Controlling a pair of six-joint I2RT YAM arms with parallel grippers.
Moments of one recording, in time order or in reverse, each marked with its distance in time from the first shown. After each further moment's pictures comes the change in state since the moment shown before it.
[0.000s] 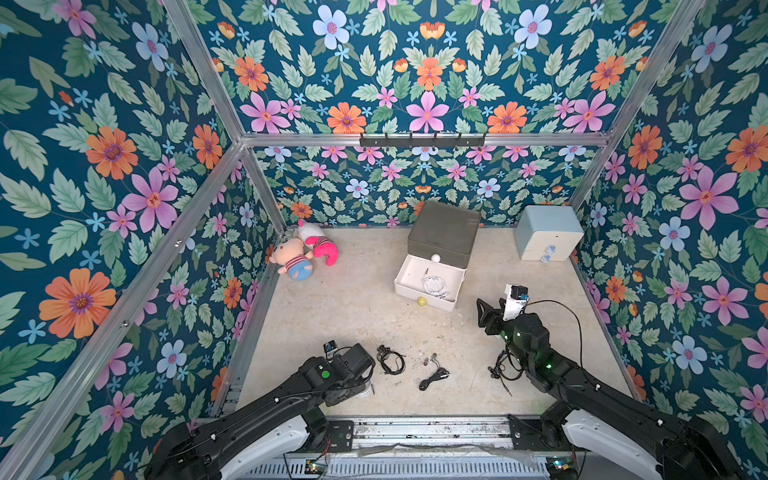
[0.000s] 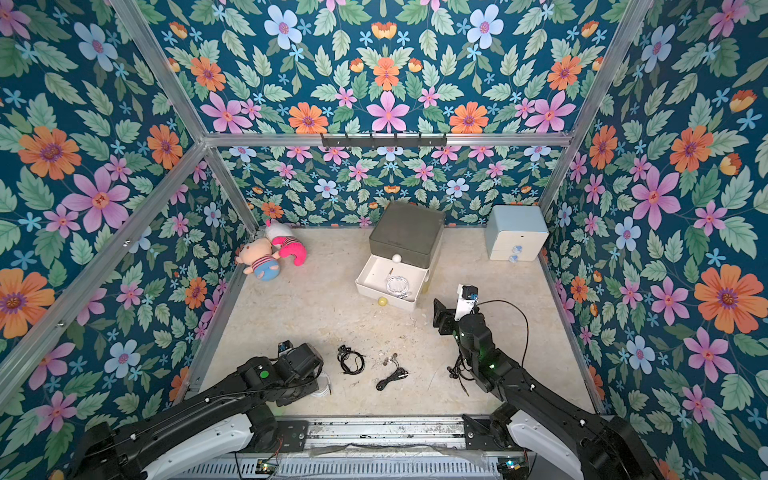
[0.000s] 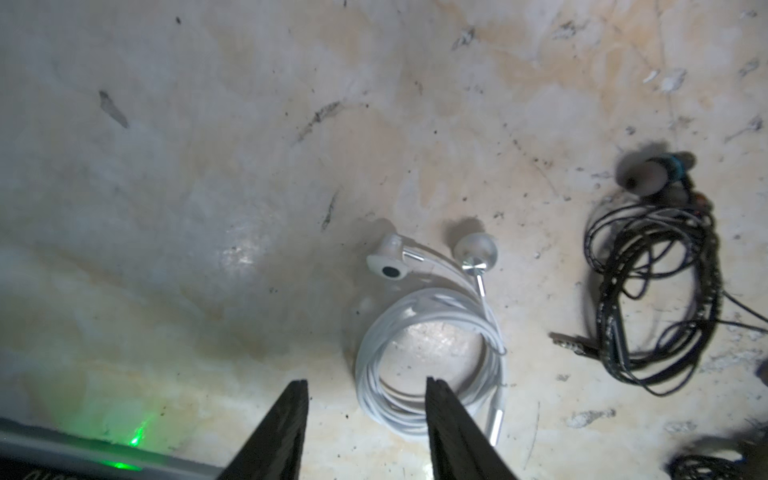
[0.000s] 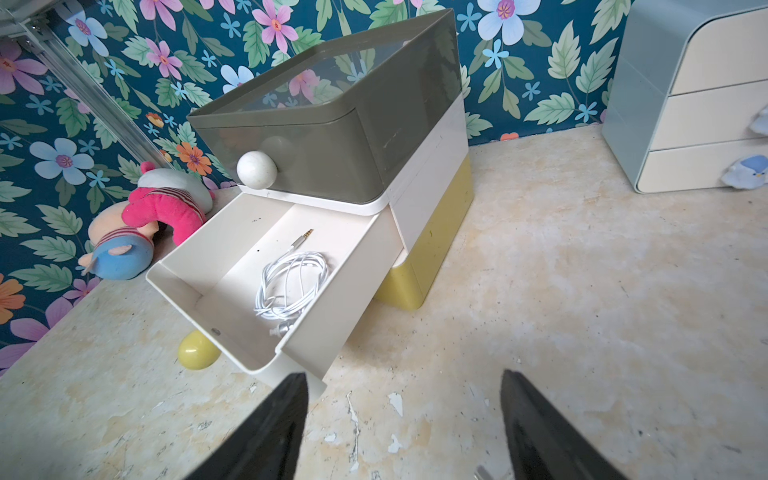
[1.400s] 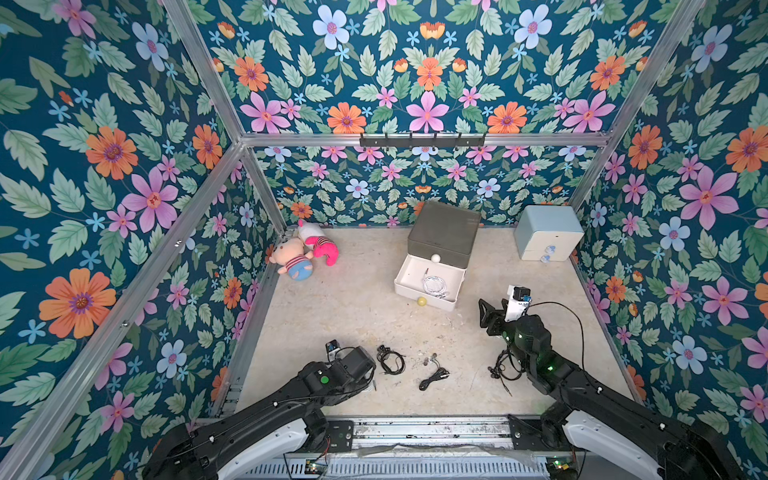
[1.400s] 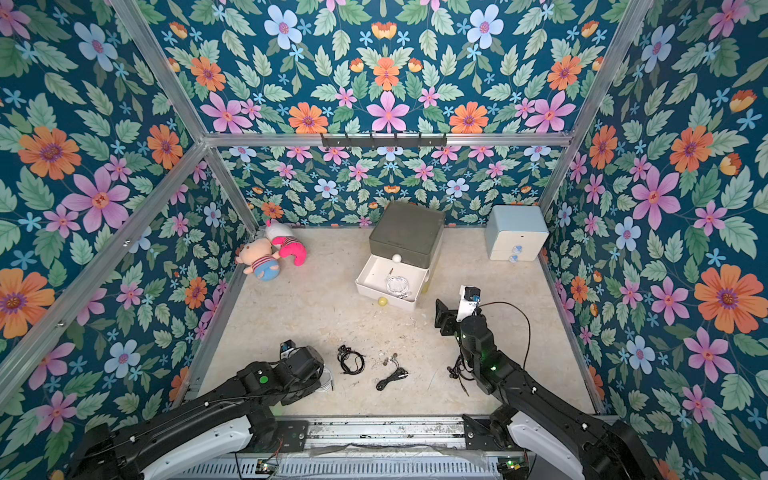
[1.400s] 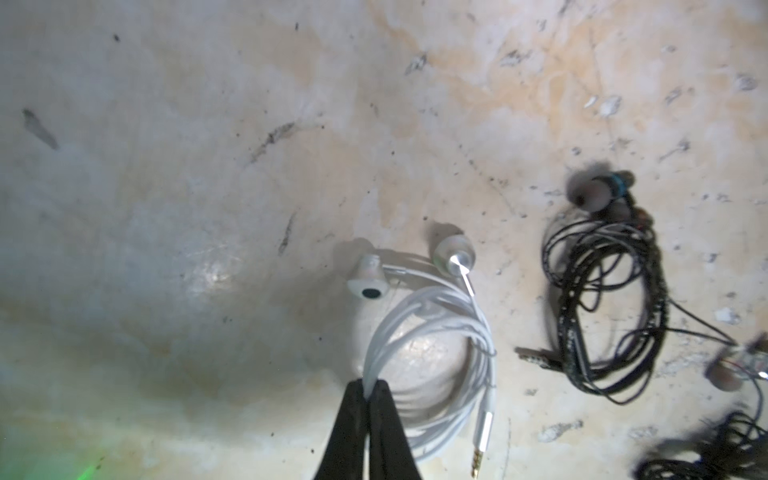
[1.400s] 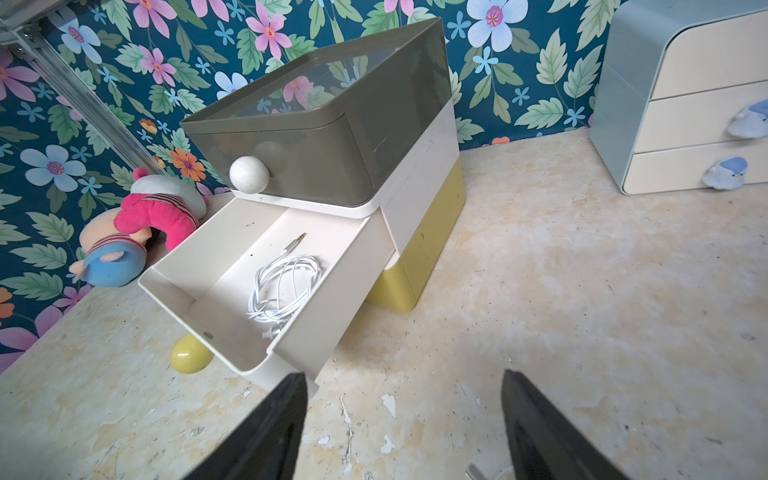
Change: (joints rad) left arm -0.030 -0.040 -0.038 0.104 -0.040 -0.022; right arm -0.003 -0.022 -0.015 0.001 0.023 0.000
